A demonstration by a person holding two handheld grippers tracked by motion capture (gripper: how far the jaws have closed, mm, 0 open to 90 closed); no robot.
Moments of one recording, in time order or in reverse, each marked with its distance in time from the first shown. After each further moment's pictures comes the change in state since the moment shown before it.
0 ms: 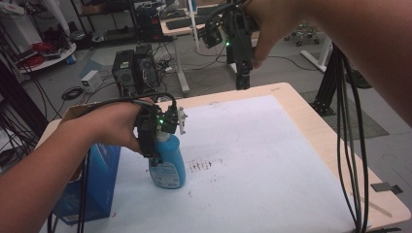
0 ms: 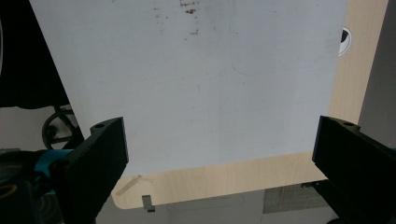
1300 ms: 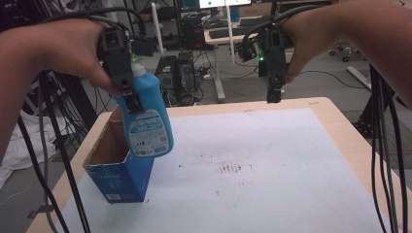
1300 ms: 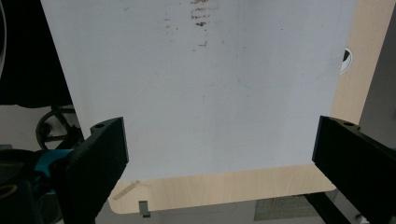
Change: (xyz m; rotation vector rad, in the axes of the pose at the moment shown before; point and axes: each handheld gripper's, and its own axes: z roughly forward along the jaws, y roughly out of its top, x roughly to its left) left arm -0.055 -0.091 -0.183 -0.058 -0.064 -0.564; right arm 0.016 0.014 0.000 -0.021 -0.009 -0.064
